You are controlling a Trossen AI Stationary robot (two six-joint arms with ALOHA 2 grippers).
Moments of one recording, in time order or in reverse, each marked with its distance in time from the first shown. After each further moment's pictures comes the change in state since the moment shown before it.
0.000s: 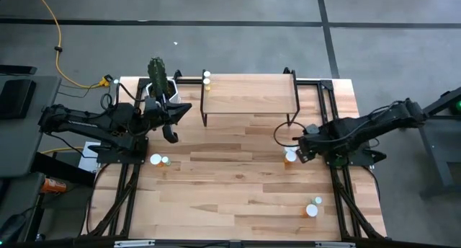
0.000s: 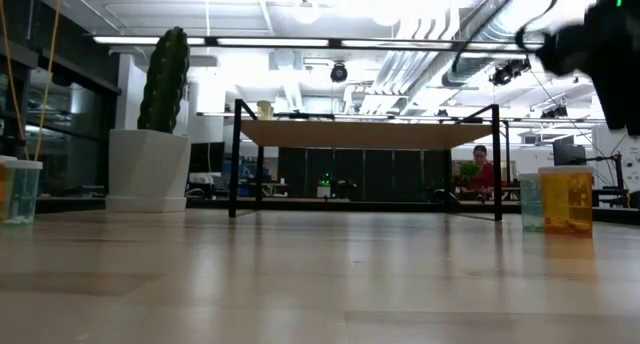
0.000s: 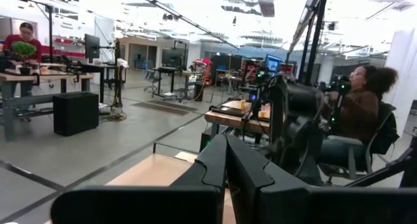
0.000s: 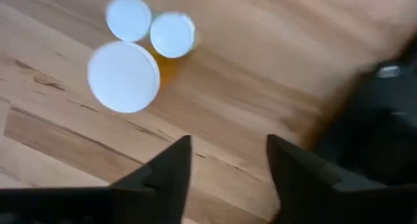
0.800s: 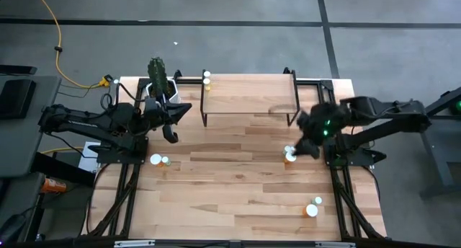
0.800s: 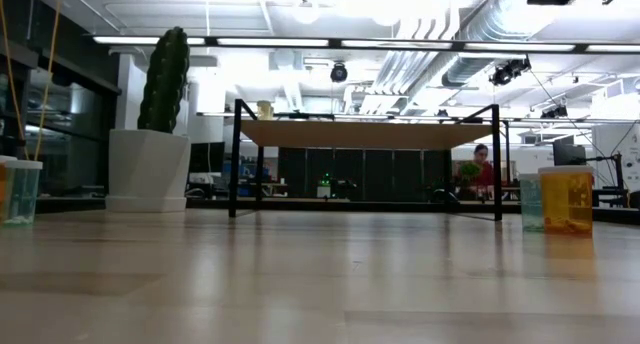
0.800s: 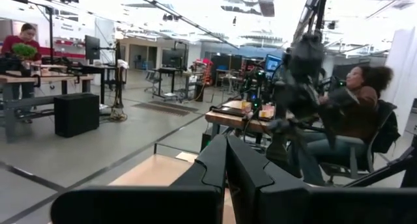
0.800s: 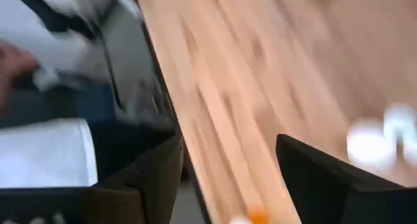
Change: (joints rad) left arm 0.000 0.000 0.000 0.000 -0.001 0.008; right arm -0.121 -0.024 0.424 0.205 -0.302 -0.518
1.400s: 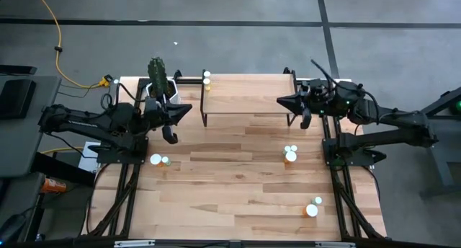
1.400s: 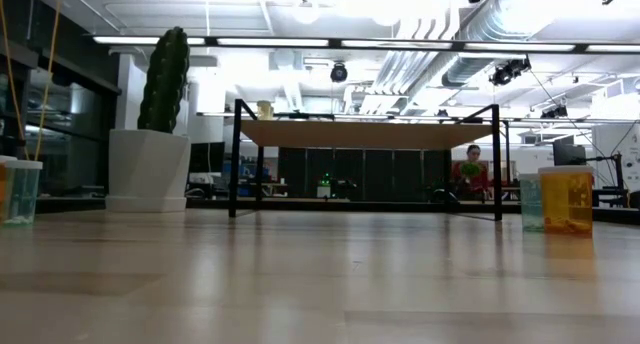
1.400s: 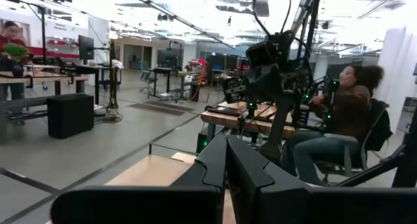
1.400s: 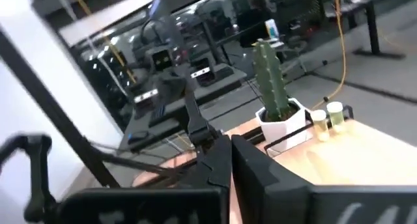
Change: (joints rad) left arm -0.002 0.000 0.000 0.000 0.021 0.001; right arm -0.288 -0.160 -0.281 0.940 0.251 -0.403
